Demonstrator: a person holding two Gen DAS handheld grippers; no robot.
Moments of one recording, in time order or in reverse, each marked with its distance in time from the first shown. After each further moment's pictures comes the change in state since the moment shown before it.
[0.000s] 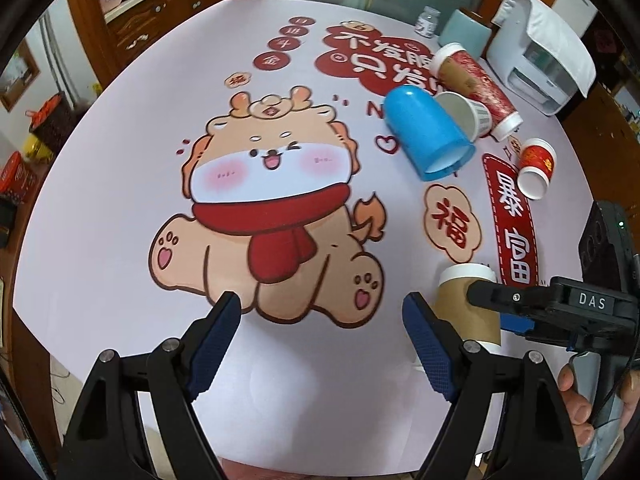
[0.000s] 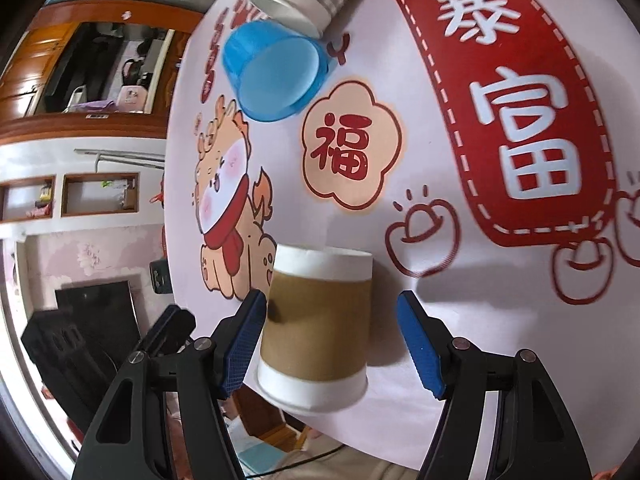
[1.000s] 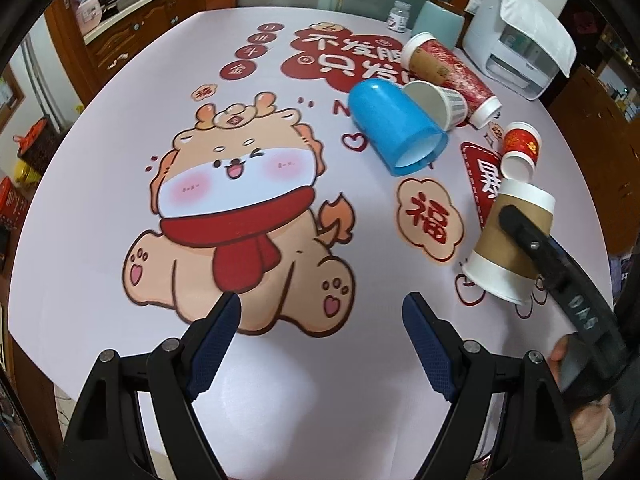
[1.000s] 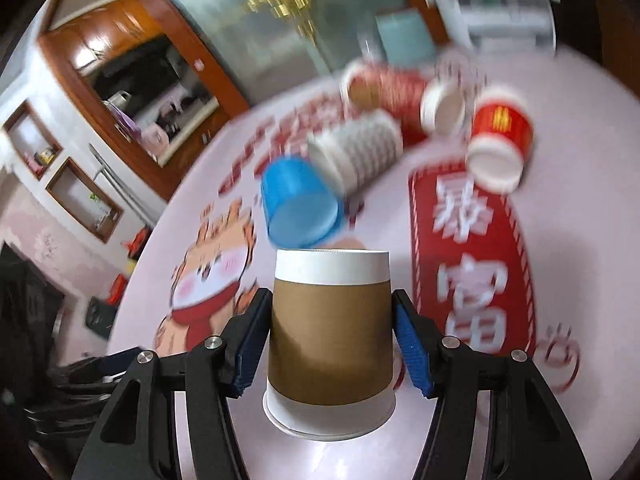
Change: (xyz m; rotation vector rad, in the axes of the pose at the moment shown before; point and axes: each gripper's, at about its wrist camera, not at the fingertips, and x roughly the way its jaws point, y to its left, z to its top) left arm 0.008 -0.032 -0.001 0.093 -0.033 -0.018; right arm -0.054 0.024 -0.033 -0.403 -0.676 -0.204
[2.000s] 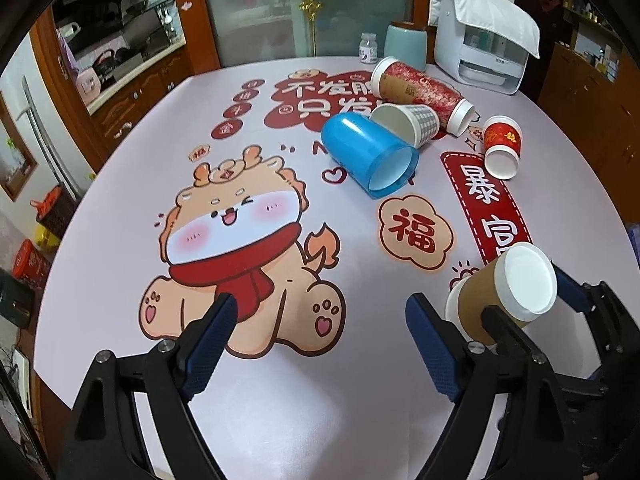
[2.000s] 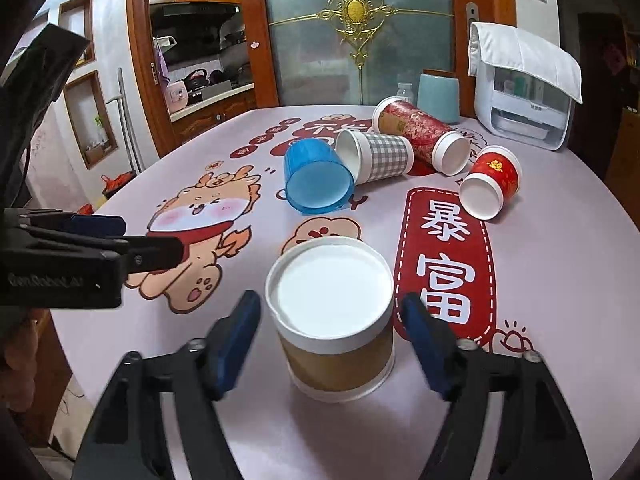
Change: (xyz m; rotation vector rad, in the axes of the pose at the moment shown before) left arm -0.018 -0.031 -0.023 0.159 -0.196 0.104; right arm -0.047 0.030 -0.076 -0.314 -0.059 -0.093
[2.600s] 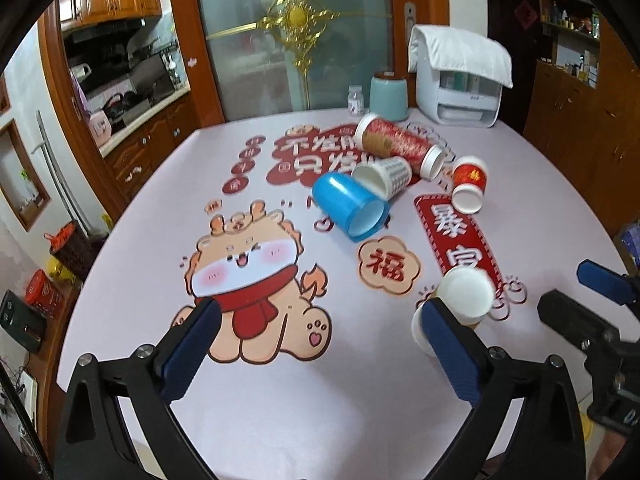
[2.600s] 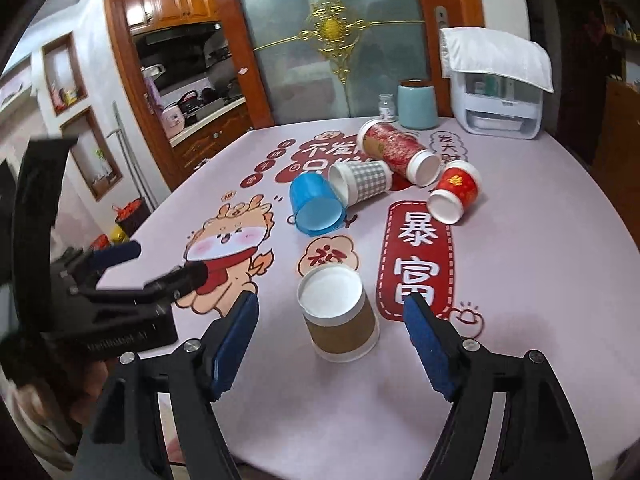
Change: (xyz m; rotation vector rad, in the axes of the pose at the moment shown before) left arm -0.080 -0.019 -0.003 0.037 -0.173 0.019; right arm -0.115 -0.013 0.038 0.139 0.032 -0.013
